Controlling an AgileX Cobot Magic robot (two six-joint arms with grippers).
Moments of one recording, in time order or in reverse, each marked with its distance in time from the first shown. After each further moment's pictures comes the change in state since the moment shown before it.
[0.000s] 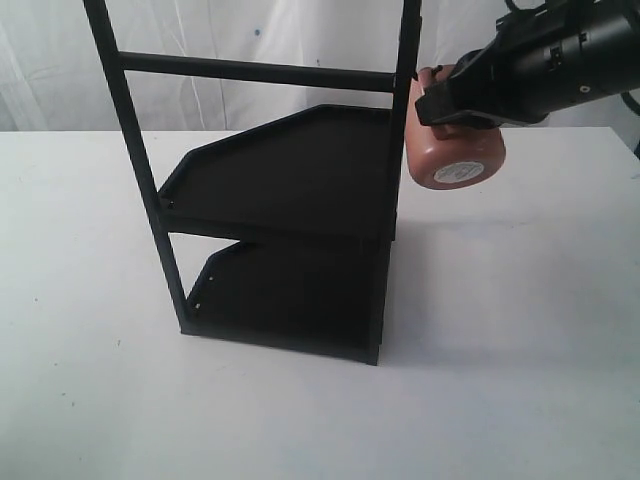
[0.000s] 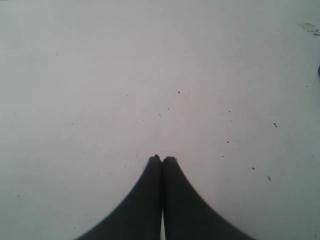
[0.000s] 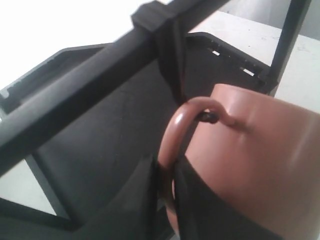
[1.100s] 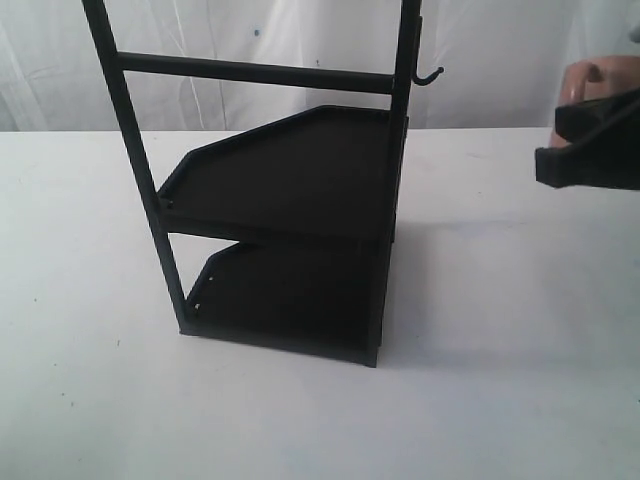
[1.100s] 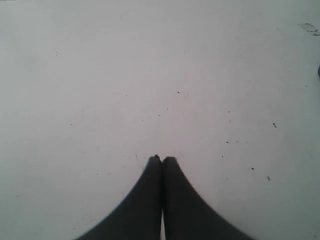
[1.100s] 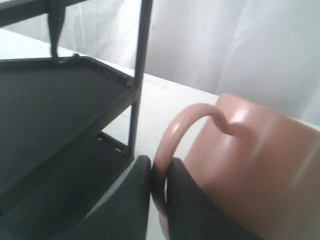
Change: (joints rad) left arm 0.000 0.000 0.000 0.000 0.000 0.000; right arm 0.000 -0.436 0.474 -0.304 -0.536 0.255
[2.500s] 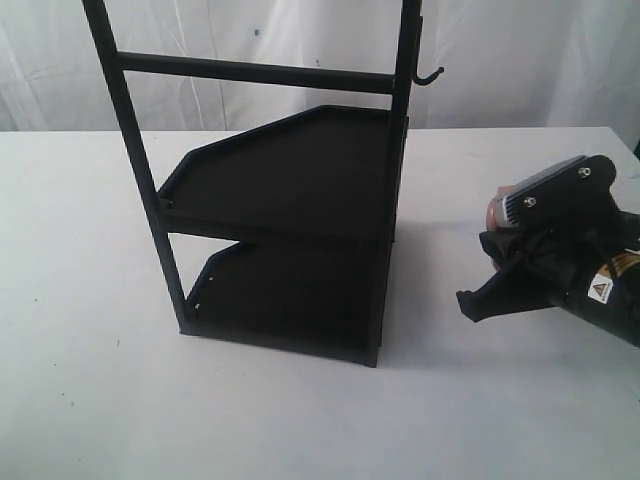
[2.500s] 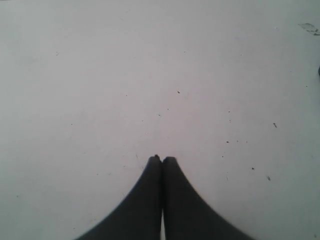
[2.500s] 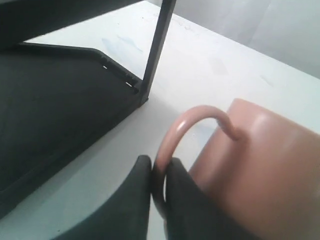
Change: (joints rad) left arm 0.000 0.000 0.000 0.000 0.000 0.000; right arm 0.080 0.395 0.282 -0.590 -0.608 0.452
